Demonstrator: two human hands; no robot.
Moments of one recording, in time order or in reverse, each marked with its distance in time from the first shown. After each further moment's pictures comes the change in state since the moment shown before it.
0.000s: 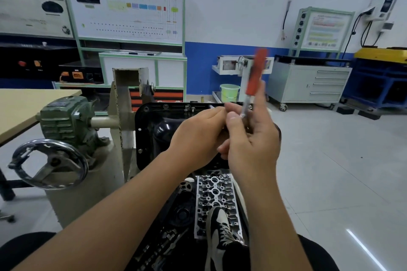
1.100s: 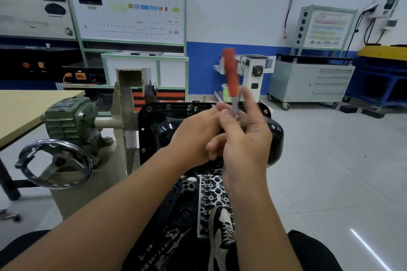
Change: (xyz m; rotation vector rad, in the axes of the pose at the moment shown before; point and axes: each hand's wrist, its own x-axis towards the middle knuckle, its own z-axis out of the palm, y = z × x) left_hand 0.004 -0.014 0.001 0.121 -0.053 0.163; right_hand -0.005 -0.015 0.023 0.368 0.026 0.288
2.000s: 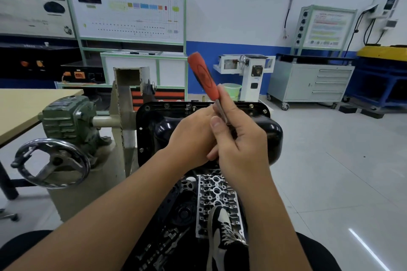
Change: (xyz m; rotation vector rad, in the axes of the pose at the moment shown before) left_hand -0.003 0.000 0.008 0.135 0.132 0.007; right_hand 0.003 0.002 -0.021 -0.562 -0.189 -0.363
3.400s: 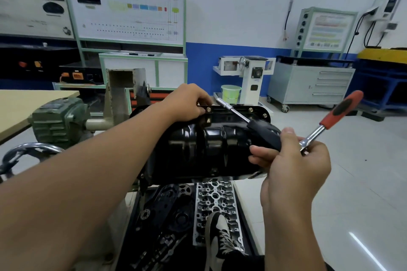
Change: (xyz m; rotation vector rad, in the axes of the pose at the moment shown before) left_hand 0.073 -0.094 0.026 -0.265 -0.447 -0.365; right_hand 0.004 0.026 -0.038 0.381 0.725 0.484
